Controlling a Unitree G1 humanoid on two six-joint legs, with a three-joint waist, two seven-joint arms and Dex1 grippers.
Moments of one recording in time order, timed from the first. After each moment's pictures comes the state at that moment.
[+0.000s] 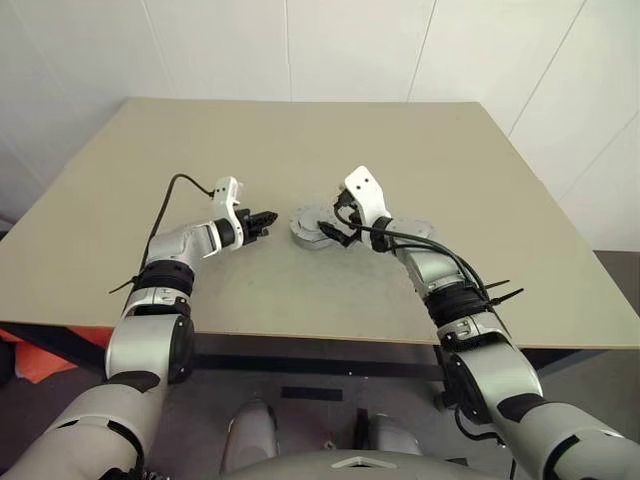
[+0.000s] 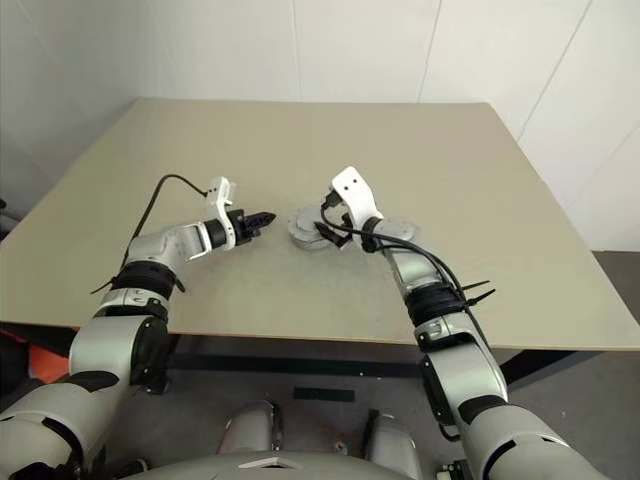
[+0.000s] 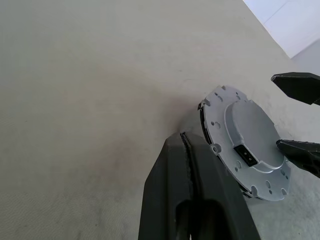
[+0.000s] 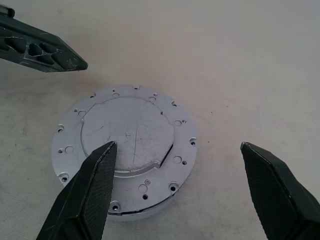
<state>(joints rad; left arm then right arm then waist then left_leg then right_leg) -0.86 0.30 0.19 0.88 -0.33 0.59 -0.76 -0.73 -0.20 0.15 0.53 -0.02 0.27 0.59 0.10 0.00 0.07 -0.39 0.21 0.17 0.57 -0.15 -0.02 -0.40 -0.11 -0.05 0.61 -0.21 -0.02</state>
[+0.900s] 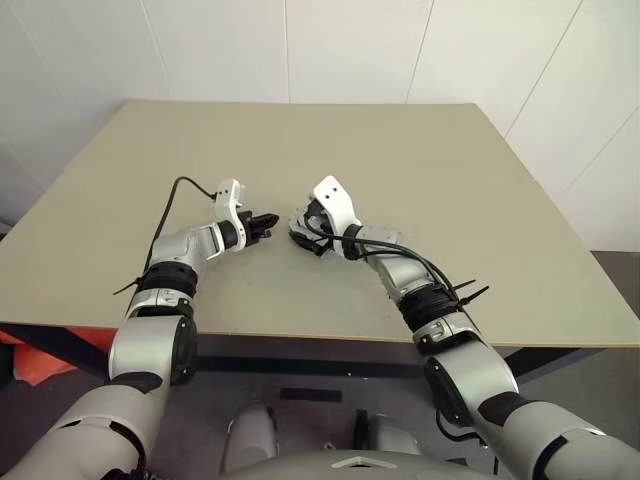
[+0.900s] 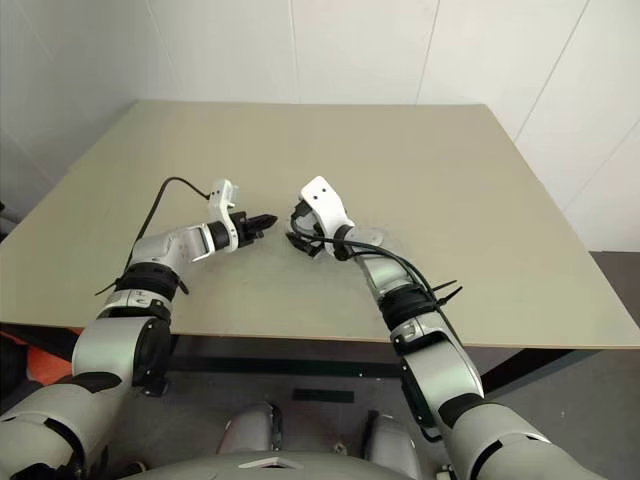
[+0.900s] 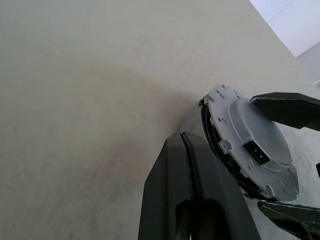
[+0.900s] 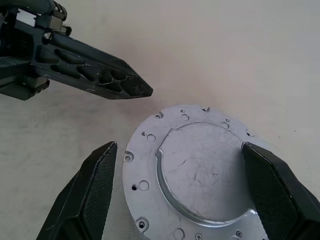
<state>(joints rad) -0.85 0.28 0.19 0.88 -0.33 0.59 -0.73 -0.75 -0.08 0.20 0.62 -0.03 0.24 0.55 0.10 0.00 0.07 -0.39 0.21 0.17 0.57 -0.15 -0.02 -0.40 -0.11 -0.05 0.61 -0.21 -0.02</state>
